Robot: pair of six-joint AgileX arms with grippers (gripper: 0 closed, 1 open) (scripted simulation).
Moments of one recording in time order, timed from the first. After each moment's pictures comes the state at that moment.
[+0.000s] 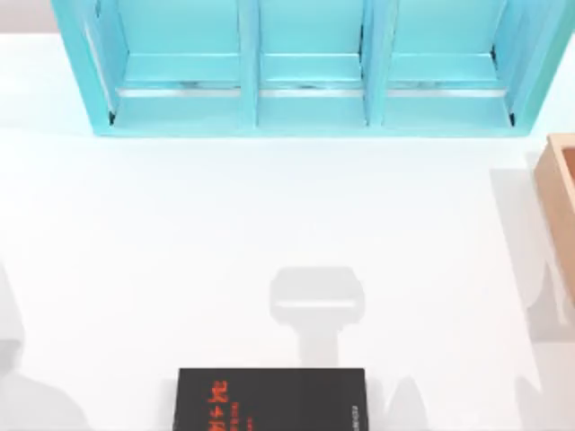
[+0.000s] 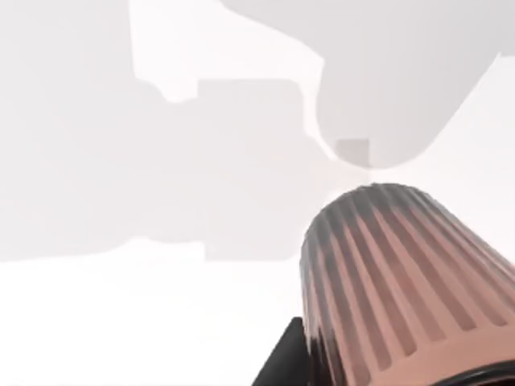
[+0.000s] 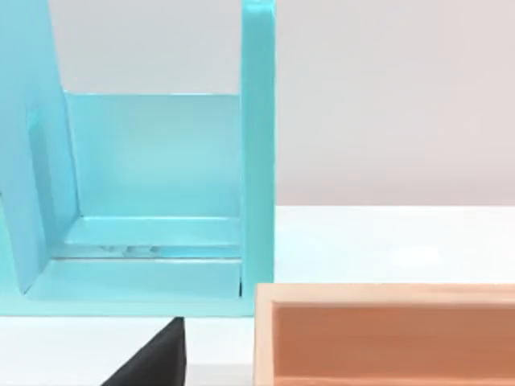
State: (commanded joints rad) left arm 0.67 1.78 1.30 -1.09 0.00 2.27; right arm 0.00 0.00 0.00 0.00 0.00 0.00
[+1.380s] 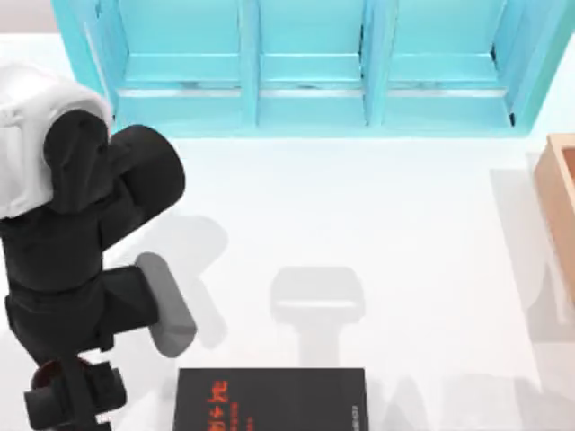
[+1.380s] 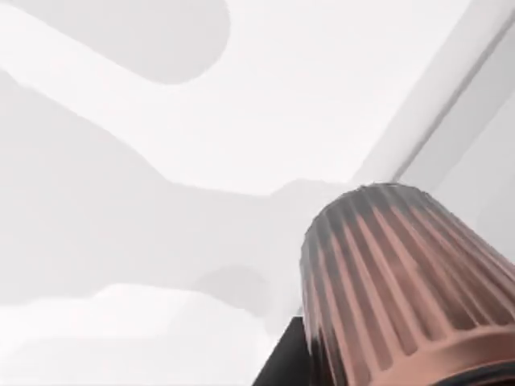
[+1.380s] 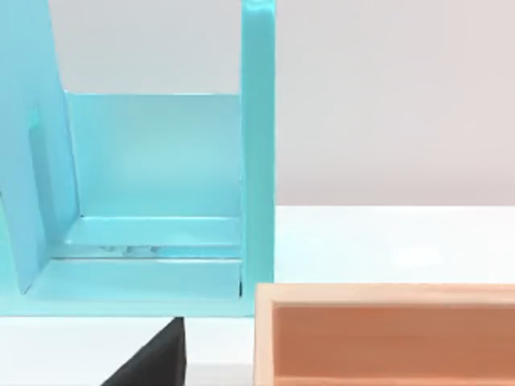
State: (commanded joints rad) left arm -0.61 1.48 1.09 -1.48 0.01 0.54; right arm 0.00 0.00 0.00 0.00 0.00 0.00
